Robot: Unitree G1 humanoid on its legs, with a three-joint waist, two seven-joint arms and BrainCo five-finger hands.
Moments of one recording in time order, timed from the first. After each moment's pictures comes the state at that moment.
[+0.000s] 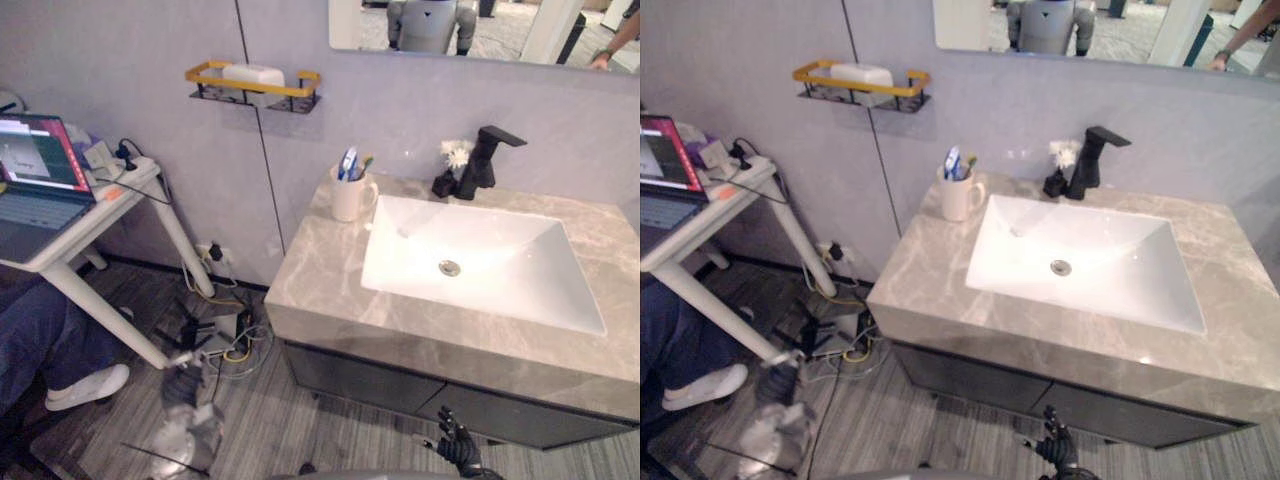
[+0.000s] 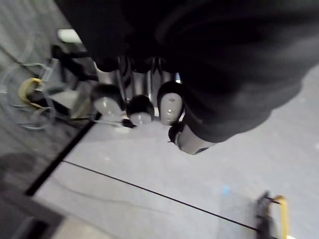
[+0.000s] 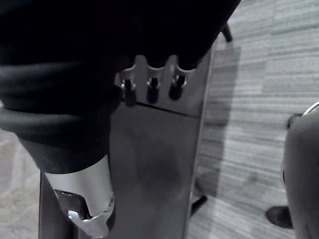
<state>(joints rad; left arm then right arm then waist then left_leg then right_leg) 0.35 0.02 0.18 0.31 -0.40 -0.19 0.07 0.35 -0.06 -0.07 0.61 0.03 -0.14 0.02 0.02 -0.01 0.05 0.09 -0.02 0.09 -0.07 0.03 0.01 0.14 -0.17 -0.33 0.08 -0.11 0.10</state>
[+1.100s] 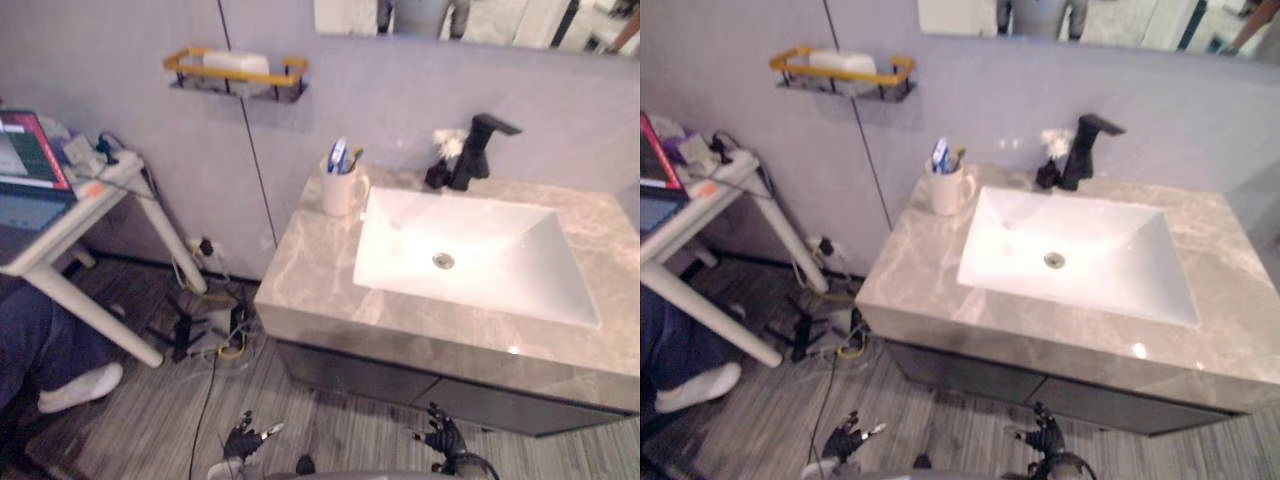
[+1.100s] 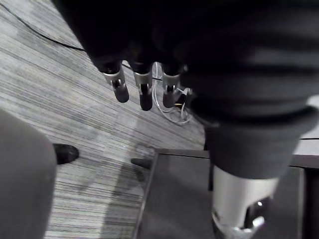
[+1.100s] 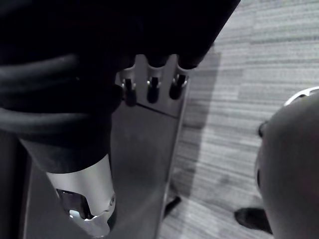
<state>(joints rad) 0.15 0.07 0.02 0.88 -0.07 -0.12 0.05 0.14 -0.06 -0.03 0.84 -0.01 -0.14 -0.02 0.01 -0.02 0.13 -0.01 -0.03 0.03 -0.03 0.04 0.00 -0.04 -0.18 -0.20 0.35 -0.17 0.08</state>
